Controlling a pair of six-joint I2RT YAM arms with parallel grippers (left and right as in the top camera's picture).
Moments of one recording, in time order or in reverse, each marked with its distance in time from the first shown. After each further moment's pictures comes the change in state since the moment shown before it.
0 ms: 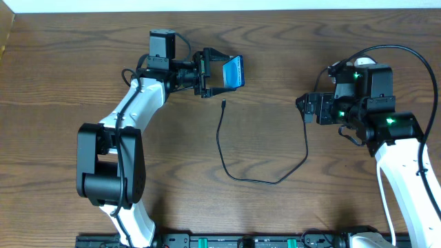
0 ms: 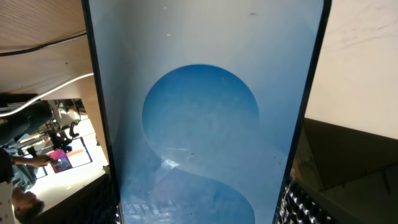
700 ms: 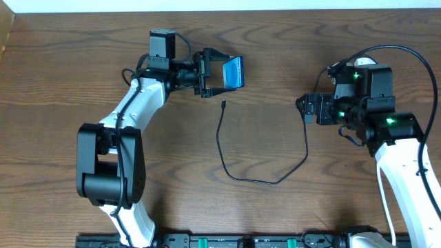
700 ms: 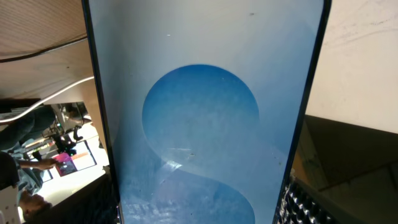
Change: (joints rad) left arm 0.000 0.000 0.000 0.000 0.000 0.031; right arm 0.000 0.000 0.000 -0.007 0.000 0.000
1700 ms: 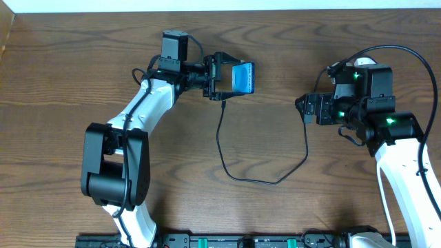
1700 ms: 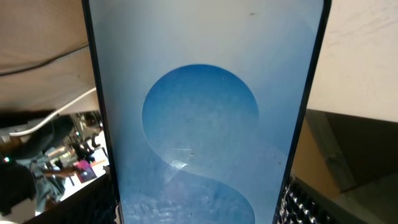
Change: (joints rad) left arm -0.064 0.000 0.000 0.000 -0.041 0.056; right arm 0.000 0.000 0.000 0.005 -0.018 0.001
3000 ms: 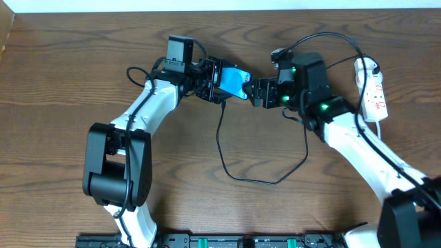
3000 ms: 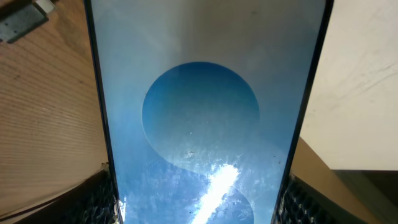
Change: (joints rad) left arm -0.029 0.000 0.000 -0.115 -0.386 0.327; right arm 0.277 0.305 0.004 0.540 -0.095 0.263
